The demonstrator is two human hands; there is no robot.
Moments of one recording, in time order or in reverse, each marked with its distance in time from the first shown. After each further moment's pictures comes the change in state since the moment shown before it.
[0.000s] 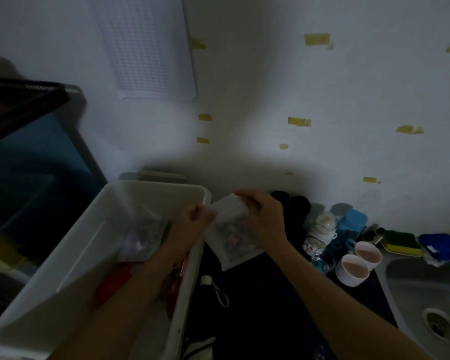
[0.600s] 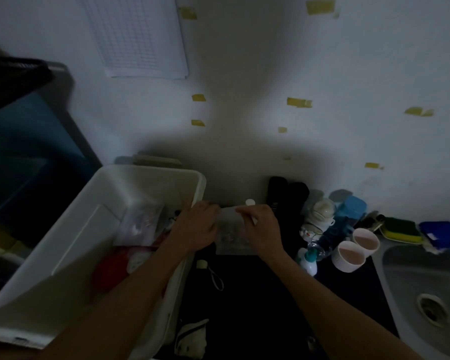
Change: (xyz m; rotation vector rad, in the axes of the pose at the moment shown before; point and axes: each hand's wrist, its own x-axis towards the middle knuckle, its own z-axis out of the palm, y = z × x) left_hand 0.007 -0.036 0.022 1.194 -0.219 0.474; right_hand -0.043 0.074 0.012 -0.234 -0.067 0.071
